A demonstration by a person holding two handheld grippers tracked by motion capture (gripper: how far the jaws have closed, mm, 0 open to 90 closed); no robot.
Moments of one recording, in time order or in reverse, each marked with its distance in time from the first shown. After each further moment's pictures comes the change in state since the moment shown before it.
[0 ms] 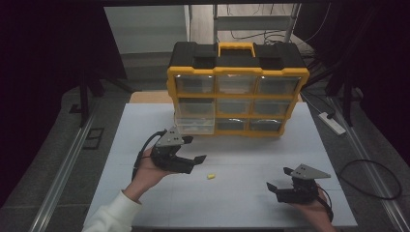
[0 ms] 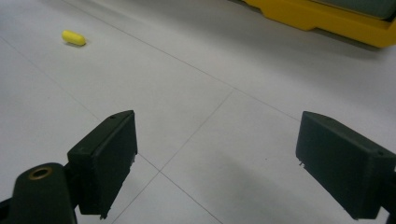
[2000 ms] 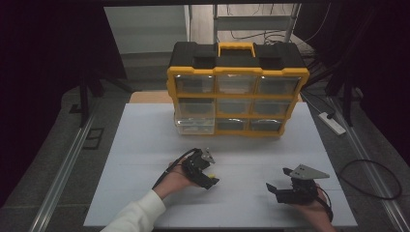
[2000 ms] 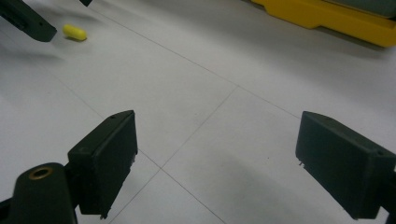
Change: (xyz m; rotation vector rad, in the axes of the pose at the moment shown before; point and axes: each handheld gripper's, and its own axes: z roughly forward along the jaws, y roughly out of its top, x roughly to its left) left arm -0.005 -0.045 0.123 0.424 -0.080 0.063; right arm 0.001 0.000 0.001 0.012 0.004 -0.016
